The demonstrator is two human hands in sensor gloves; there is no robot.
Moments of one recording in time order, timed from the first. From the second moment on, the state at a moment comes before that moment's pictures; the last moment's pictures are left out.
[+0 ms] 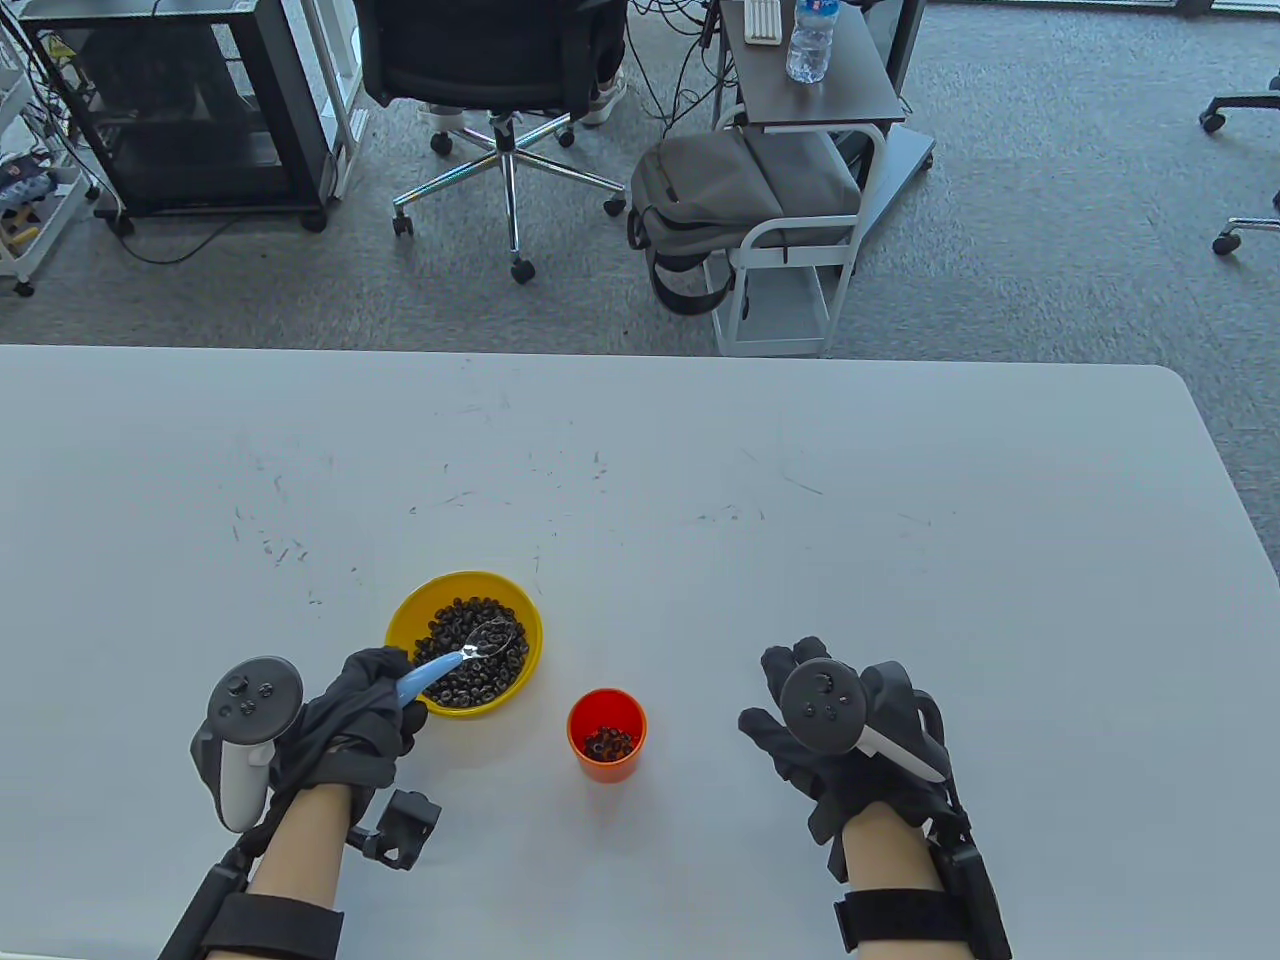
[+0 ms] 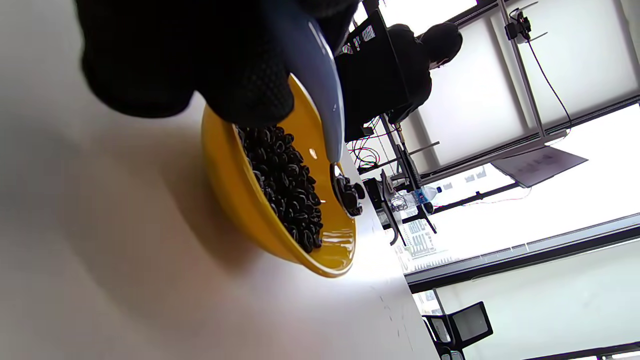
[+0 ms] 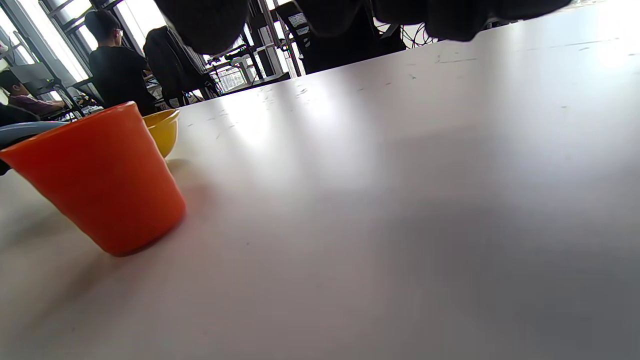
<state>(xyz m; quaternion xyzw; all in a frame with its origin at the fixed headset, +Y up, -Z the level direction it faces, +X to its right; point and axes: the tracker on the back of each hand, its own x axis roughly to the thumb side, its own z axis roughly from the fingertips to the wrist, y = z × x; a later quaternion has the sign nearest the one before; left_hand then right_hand) -0.297 -0.736 -0.260 -0.07 0.08 0.53 0.84 0.138 -0.706 -0.264 0.15 0.13 0.97 0.14</state>
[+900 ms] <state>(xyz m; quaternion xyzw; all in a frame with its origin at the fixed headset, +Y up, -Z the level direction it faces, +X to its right) -0.244 -0.721 -0.253 -0.16 -0.17 0.55 0.80 0.137 -0.707 -0.264 0.15 0.13 0.97 0.14</state>
